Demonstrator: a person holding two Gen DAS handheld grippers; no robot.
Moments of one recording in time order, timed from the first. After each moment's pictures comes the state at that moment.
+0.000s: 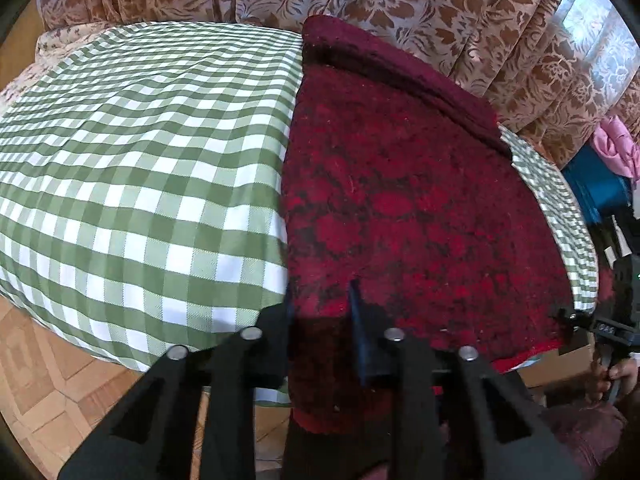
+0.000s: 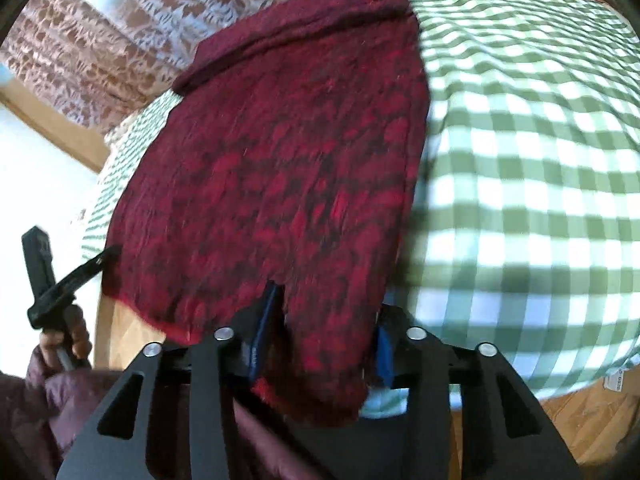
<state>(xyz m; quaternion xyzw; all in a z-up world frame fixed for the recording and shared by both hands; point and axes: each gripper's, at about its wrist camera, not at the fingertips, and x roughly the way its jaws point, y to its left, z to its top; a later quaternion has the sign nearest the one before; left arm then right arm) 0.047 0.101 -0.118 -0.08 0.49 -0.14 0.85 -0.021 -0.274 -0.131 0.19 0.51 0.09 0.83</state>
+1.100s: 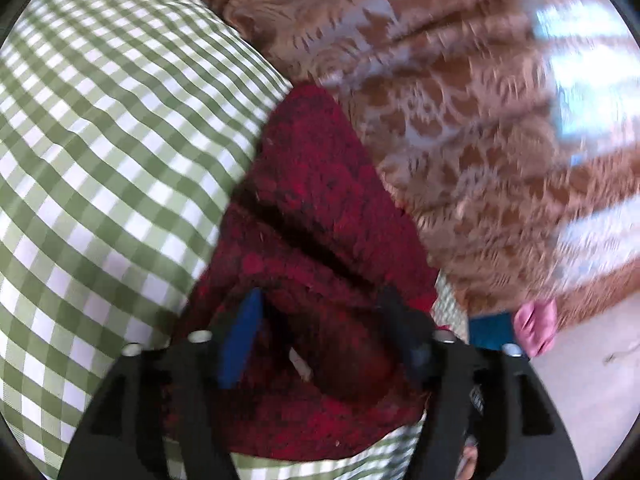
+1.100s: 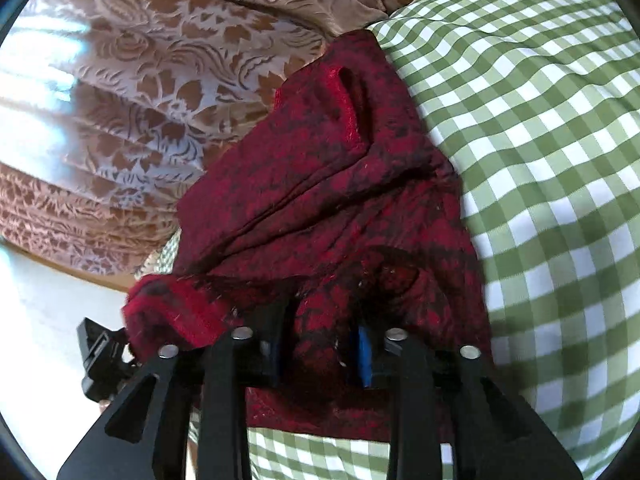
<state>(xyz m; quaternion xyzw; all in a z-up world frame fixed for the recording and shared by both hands) 0.268 0.101 -0.086 -0.38 0.48 -0.18 0.77 0.177 -0.358 -0.112 0.41 0.42 0.08 0.80</state>
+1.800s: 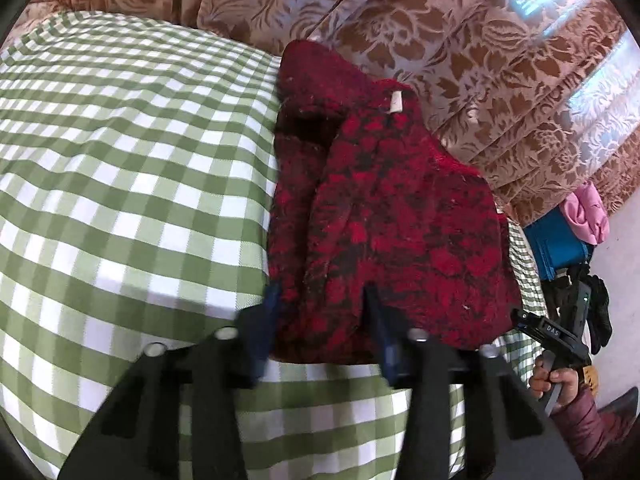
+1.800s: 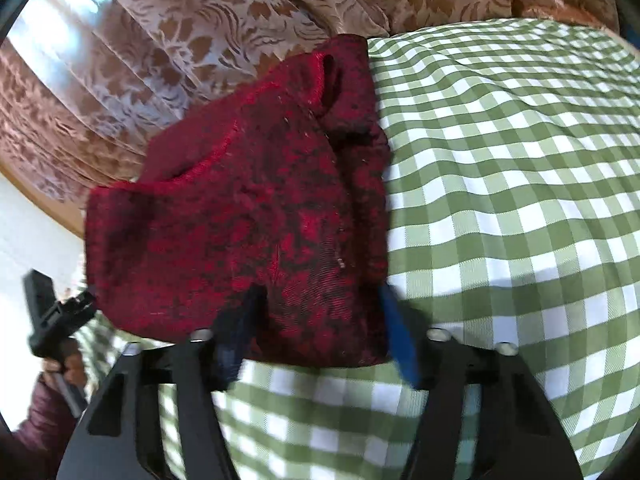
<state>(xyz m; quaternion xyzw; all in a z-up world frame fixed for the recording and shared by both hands) 0.211 0.105 -0.116 -0.18 0.48 -0.22 0.83 0.125 -0.347 -0.129 0.22 0.43 0.02 0.87</state>
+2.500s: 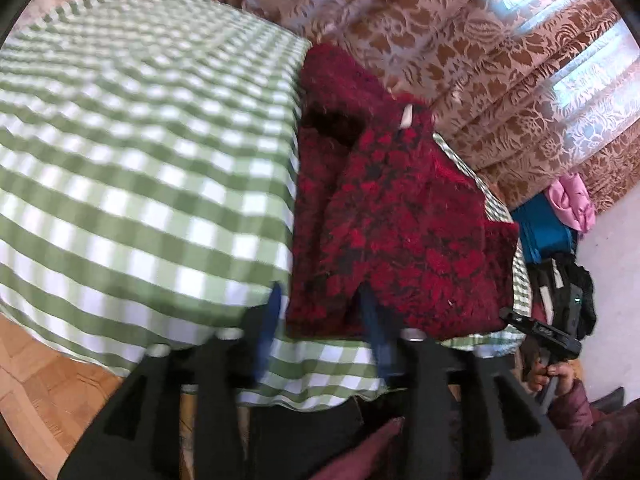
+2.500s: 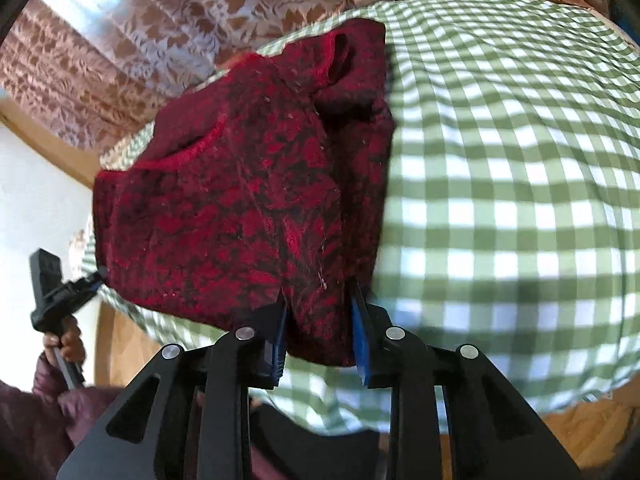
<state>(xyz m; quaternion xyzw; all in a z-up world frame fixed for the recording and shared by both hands) 0.064 0.151 -0.075 -0.19 0.49 -0.20 0.83 0.010 -0.361 -0.125 0.20 0.49 0.07 0.85</state>
